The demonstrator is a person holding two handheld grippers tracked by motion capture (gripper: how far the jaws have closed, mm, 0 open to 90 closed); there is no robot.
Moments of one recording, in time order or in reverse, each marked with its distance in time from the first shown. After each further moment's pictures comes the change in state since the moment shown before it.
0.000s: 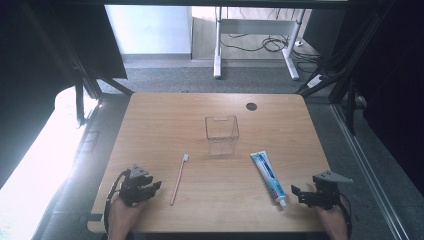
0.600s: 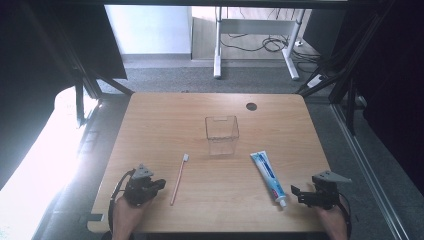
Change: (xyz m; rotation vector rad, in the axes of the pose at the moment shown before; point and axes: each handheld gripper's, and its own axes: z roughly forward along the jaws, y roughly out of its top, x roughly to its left) left arm -0.014 0.008 -0.002 -0.050 -0.137 0.023; right arm 0.000 -0.001 0.002 0.013 -0.005 -0.010
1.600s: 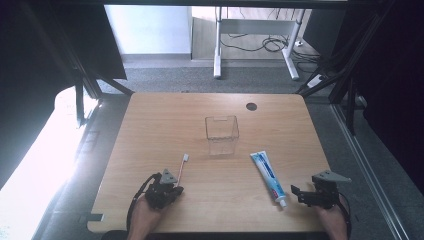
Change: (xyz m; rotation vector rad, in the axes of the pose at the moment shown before) left arm -0.042 0.010 0.037 0.131 -0.009 0.148; right arm -0.001 0.000 0.001 0.001 -0.002 -0.002
